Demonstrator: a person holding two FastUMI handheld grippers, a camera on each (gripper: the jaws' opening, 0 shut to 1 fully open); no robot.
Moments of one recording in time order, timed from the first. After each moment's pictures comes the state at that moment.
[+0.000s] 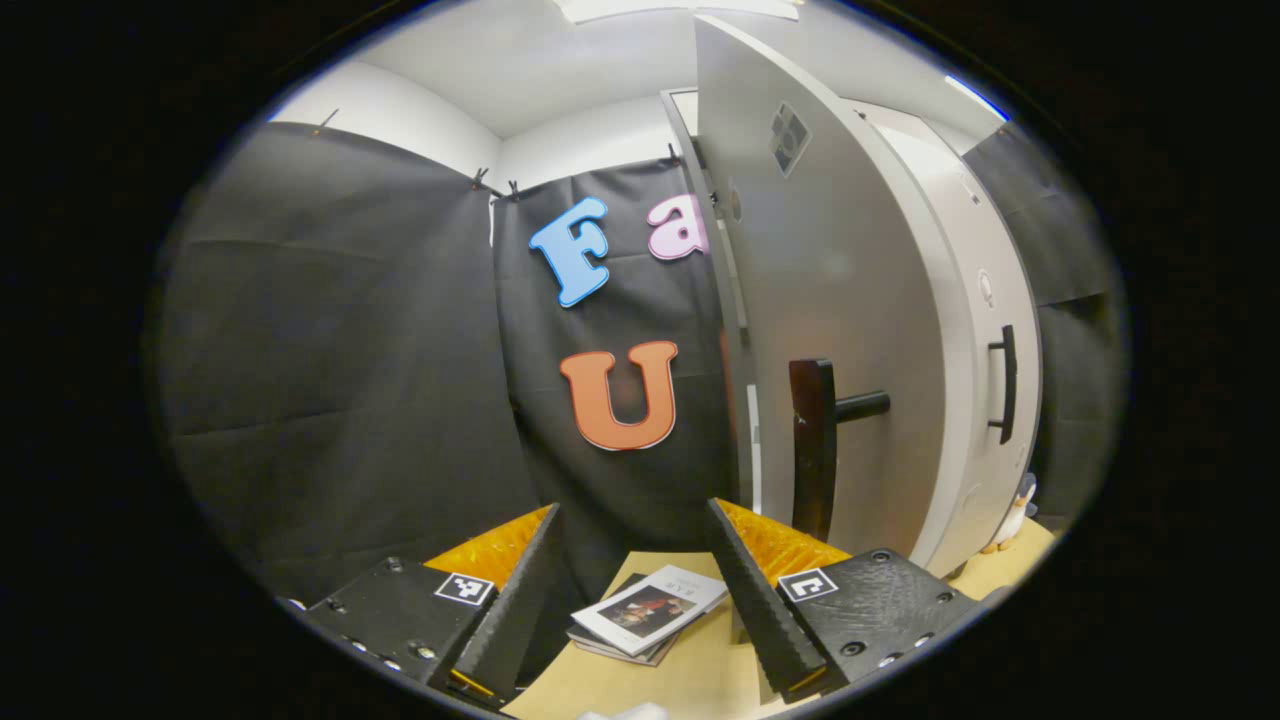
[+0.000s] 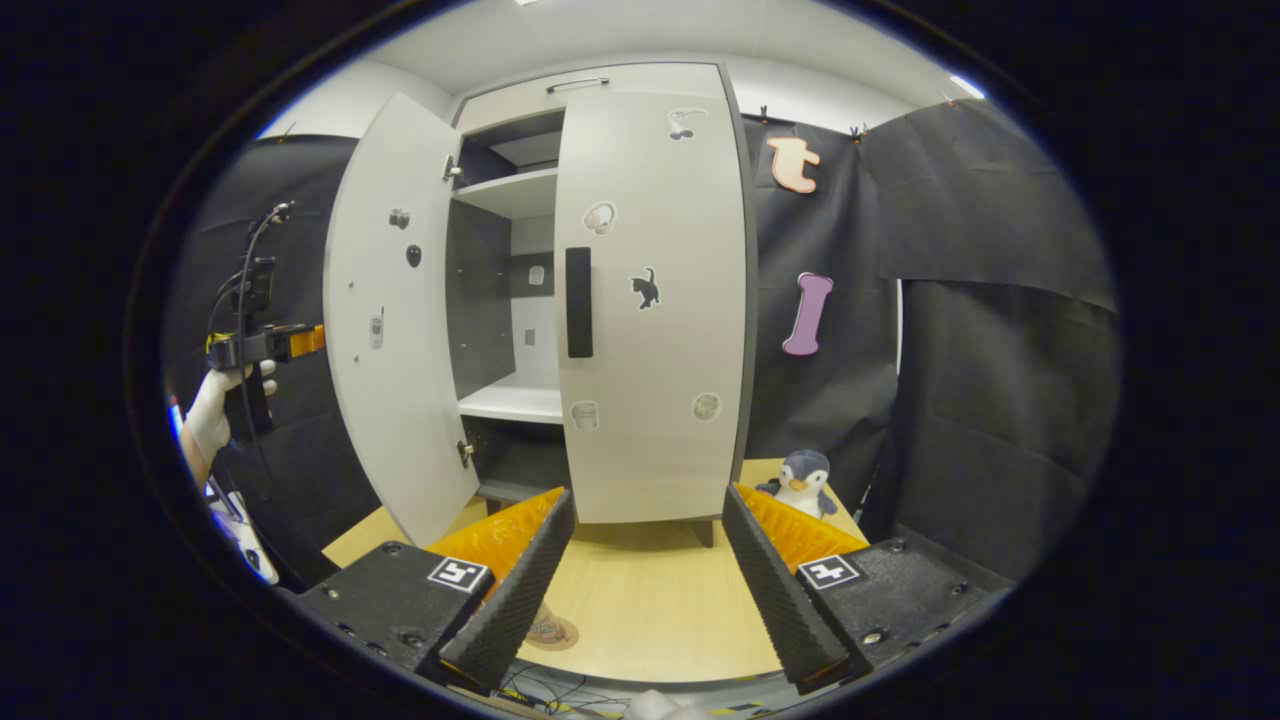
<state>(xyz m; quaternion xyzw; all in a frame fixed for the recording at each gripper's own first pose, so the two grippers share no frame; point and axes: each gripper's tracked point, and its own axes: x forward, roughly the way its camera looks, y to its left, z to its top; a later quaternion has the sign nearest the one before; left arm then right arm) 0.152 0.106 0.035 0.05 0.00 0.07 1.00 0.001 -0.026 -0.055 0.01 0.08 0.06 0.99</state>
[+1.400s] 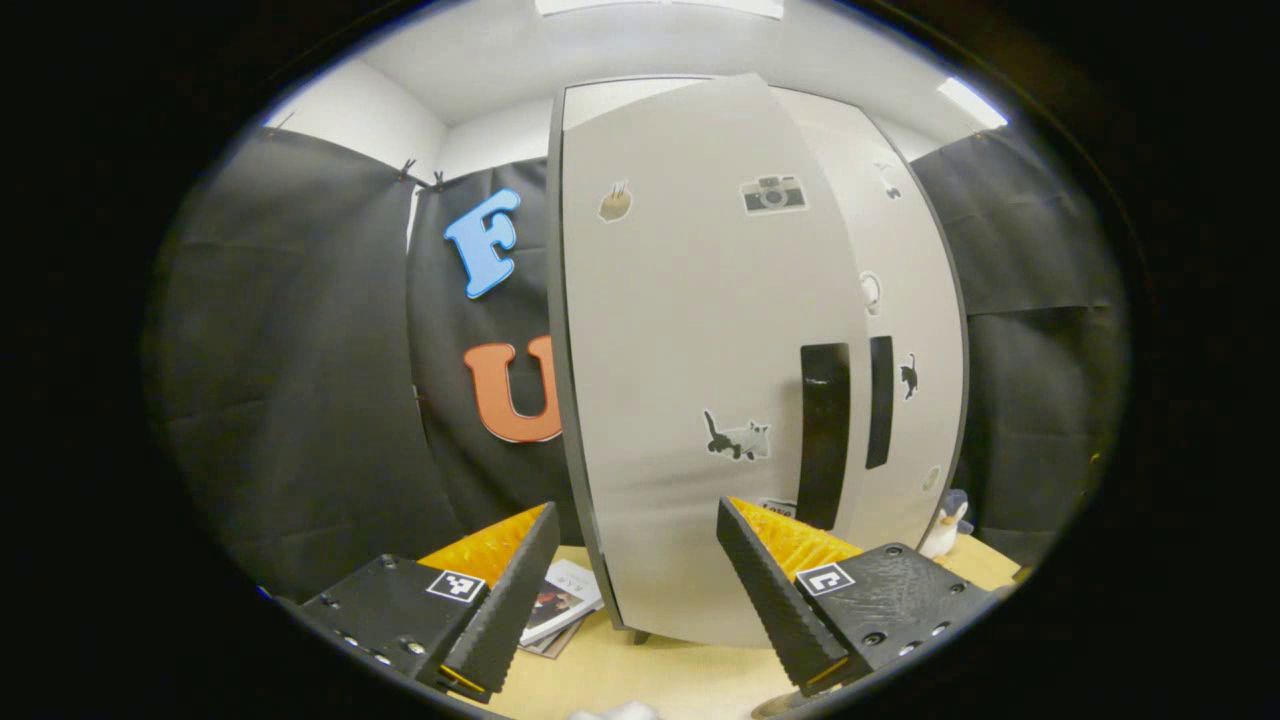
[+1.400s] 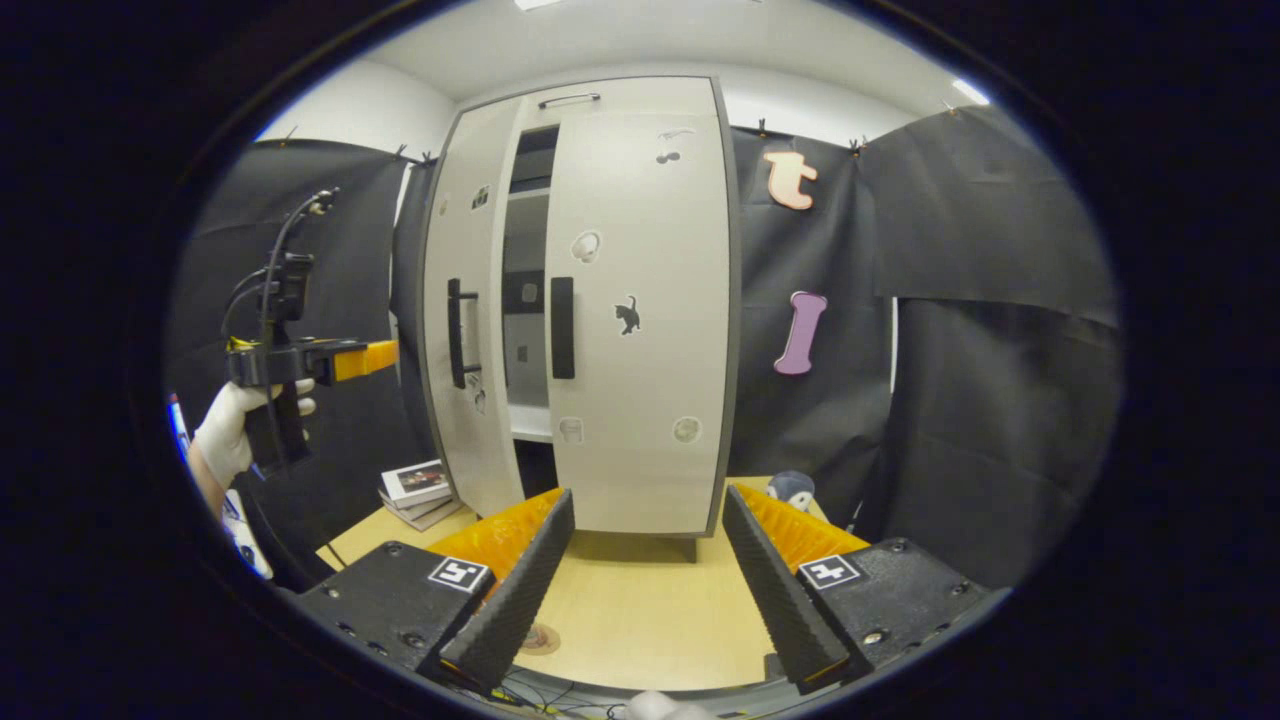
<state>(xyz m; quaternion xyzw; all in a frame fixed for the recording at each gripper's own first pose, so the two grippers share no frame) 0.146 -0.031 0.033 0.03 0.01 -0.03 1.00 0.005 -0.051 -0.024 0.00 0.06 0.05 1.00</state>
